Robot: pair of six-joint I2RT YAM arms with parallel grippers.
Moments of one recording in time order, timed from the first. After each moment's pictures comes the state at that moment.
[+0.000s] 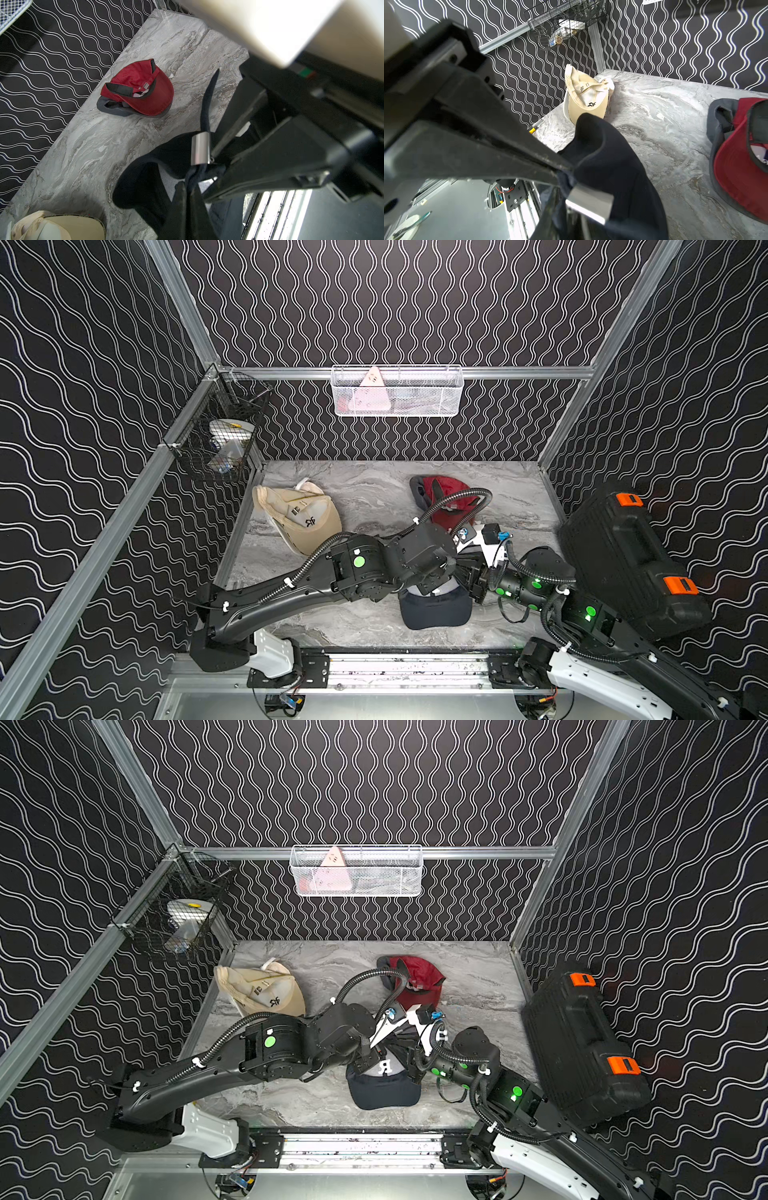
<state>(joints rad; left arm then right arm) -1.21 1.46 1.69 -0.98 -0.34 -0.03 0.89 0.64 0.75 -0.31 -0.15 0.32</state>
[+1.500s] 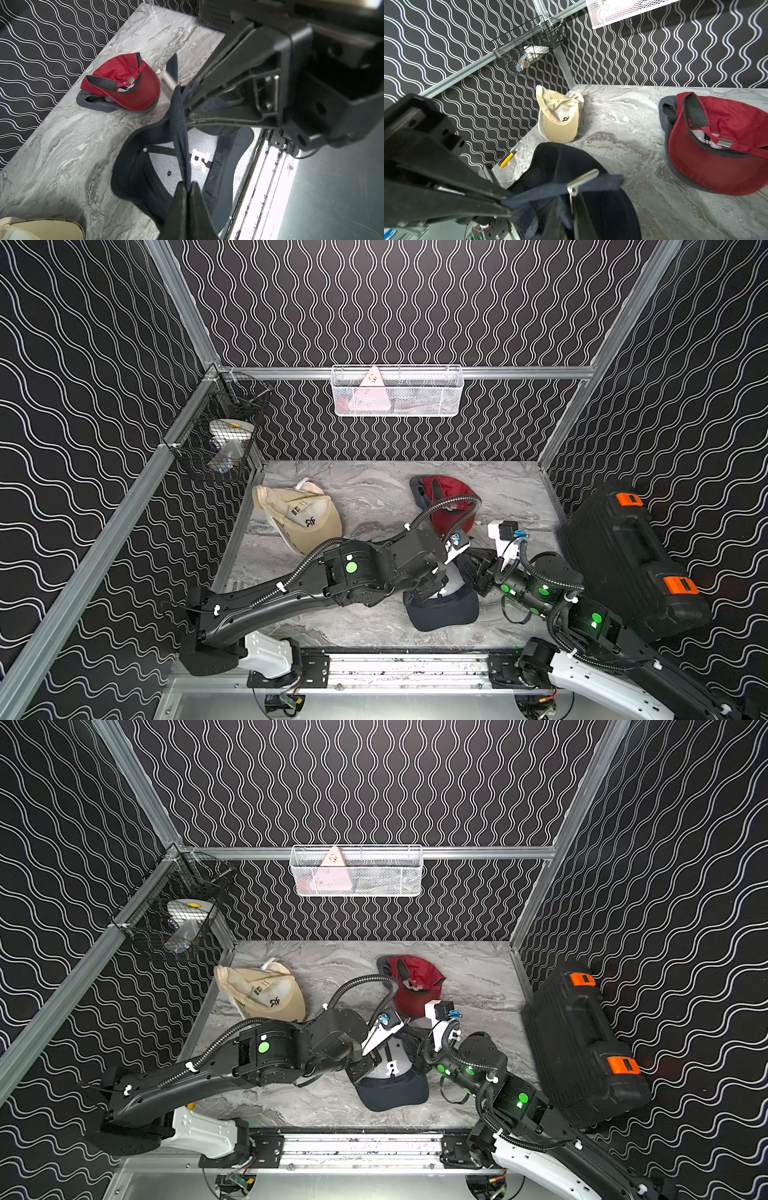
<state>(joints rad) -1.21 1.40 1.58 -0.93 -0.27 -0.07 0.89 0.57 0.72 -0.30 0.09 0.41</state>
